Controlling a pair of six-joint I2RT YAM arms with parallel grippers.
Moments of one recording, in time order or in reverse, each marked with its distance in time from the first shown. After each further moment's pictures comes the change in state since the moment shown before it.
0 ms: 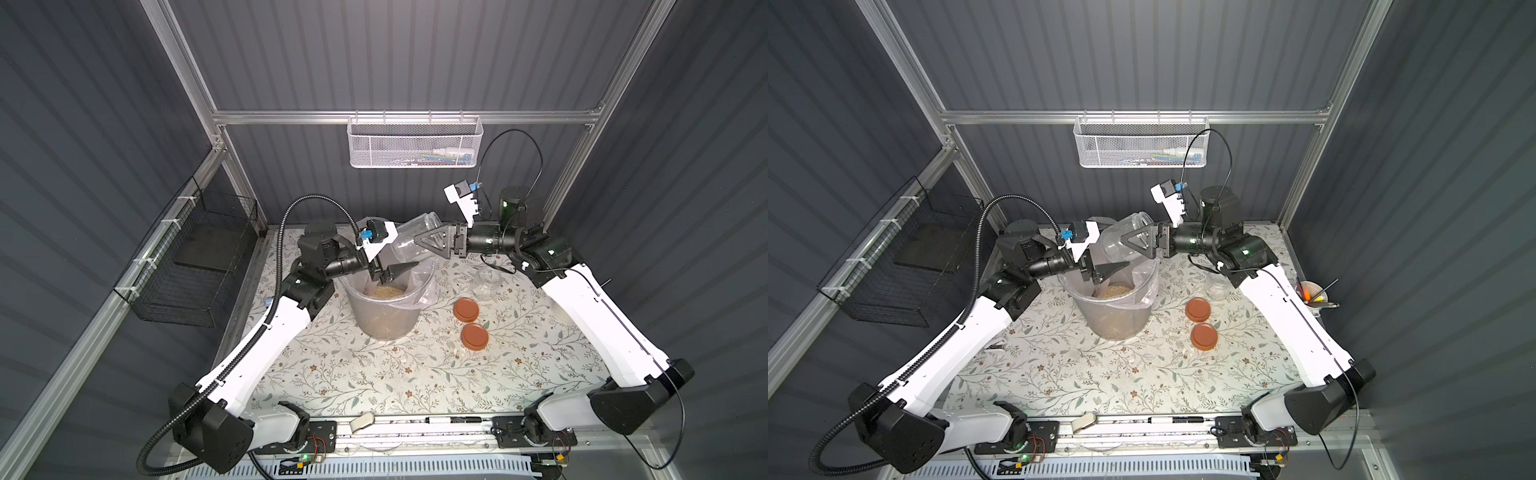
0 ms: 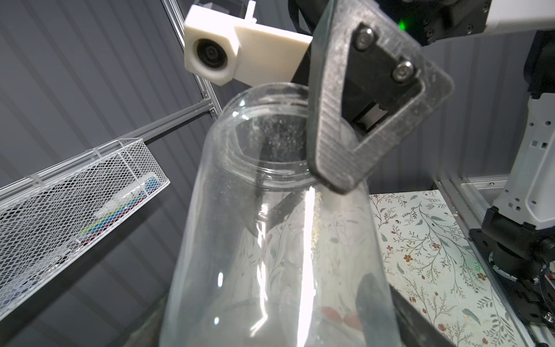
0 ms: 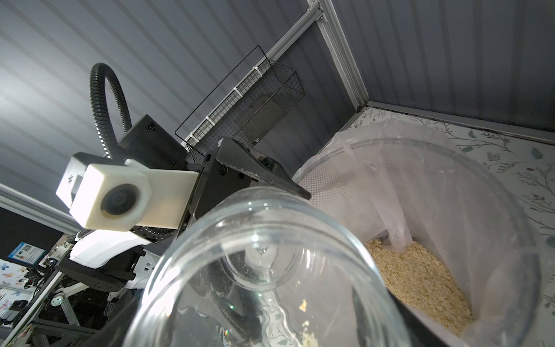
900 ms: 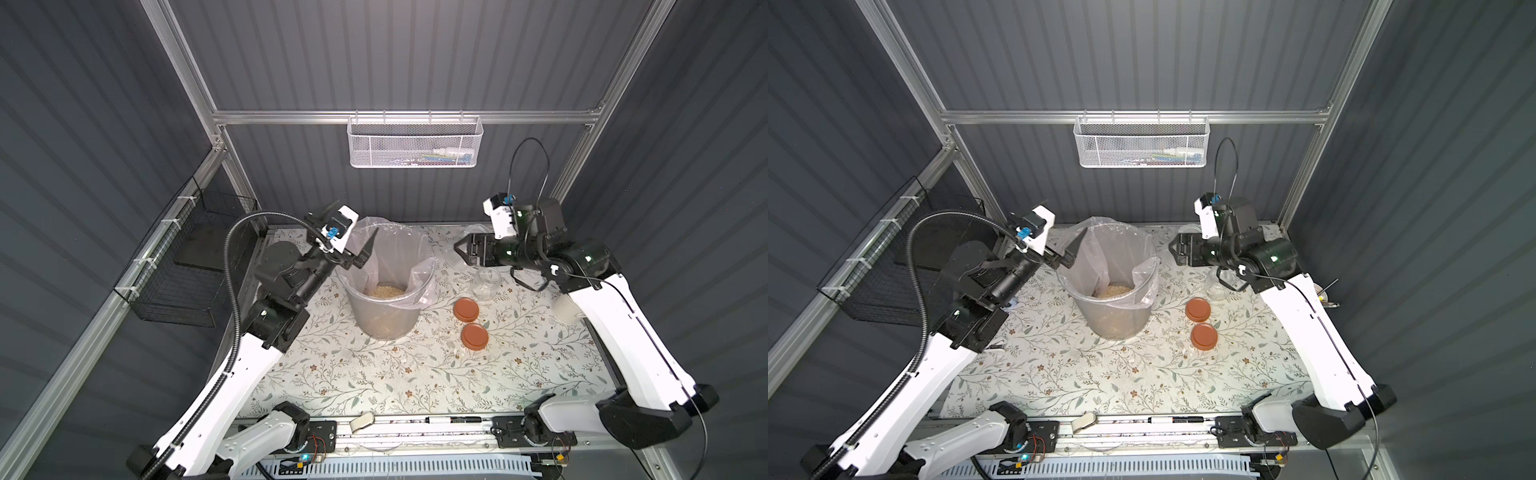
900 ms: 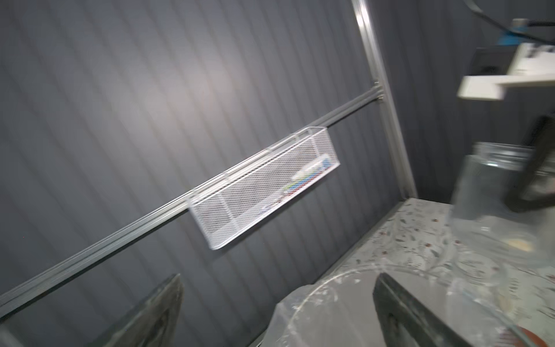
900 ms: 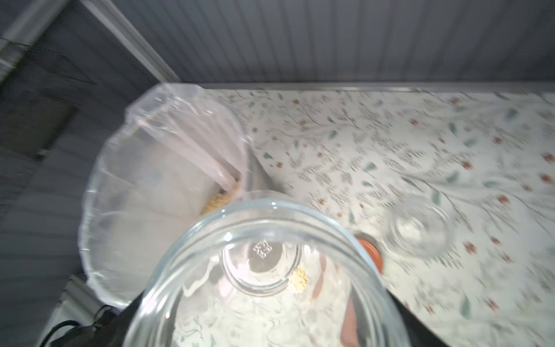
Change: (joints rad) left arm -0.001 -0.299 -0.092 0.017 -0.796 0.077; right arm -0.069 -0.135 0.010 -0.557 0.725 -0.103
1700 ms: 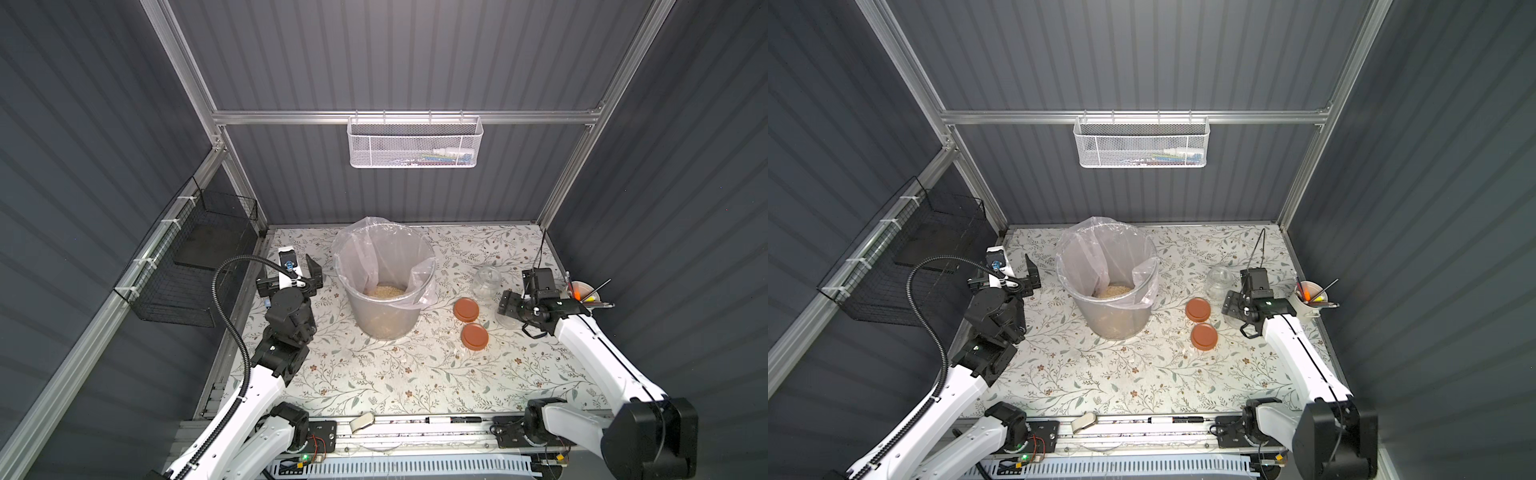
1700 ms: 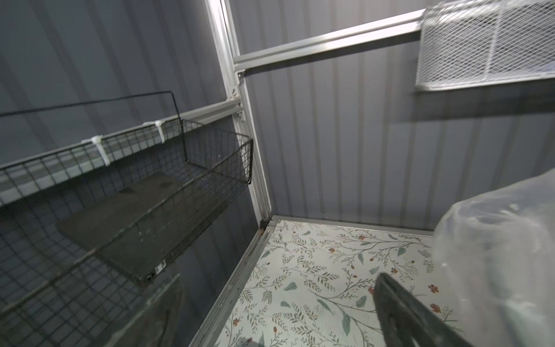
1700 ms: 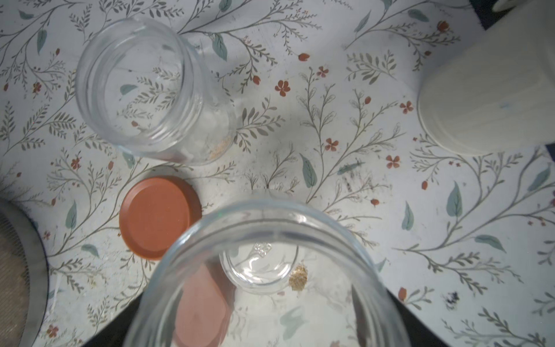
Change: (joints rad) left arm 0.138 -0.171 -0.525 0.159 -0.718 -0.277; right arm -0.358 -0.109 -0.855 0.439 0.196 0.079
